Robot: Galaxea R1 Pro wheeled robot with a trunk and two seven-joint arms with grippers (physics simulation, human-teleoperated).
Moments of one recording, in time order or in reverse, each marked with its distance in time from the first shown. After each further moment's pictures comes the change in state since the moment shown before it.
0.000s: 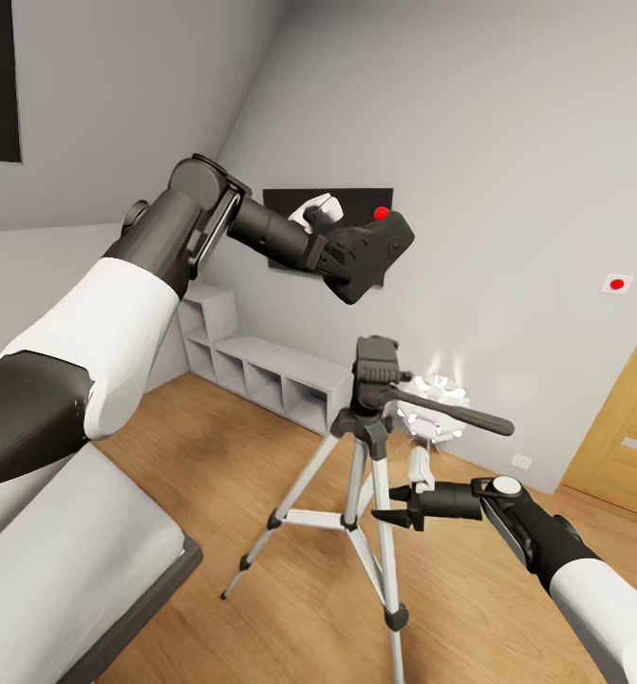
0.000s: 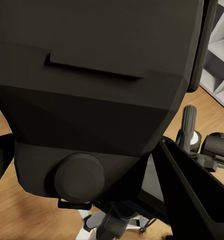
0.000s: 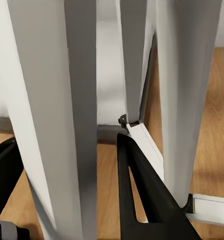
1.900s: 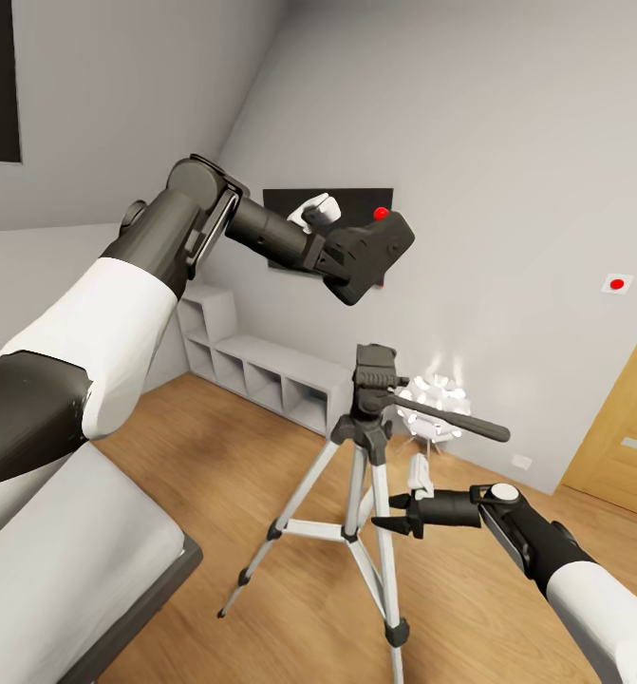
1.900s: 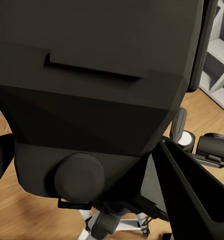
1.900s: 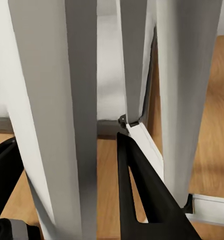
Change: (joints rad) left arm 0.000 0.008 -0.005 0.000 -0.001 -0.002 -0.027; right arm 0.000 0.013 -0.001 0.061 0.003 -0.004 0.000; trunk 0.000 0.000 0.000
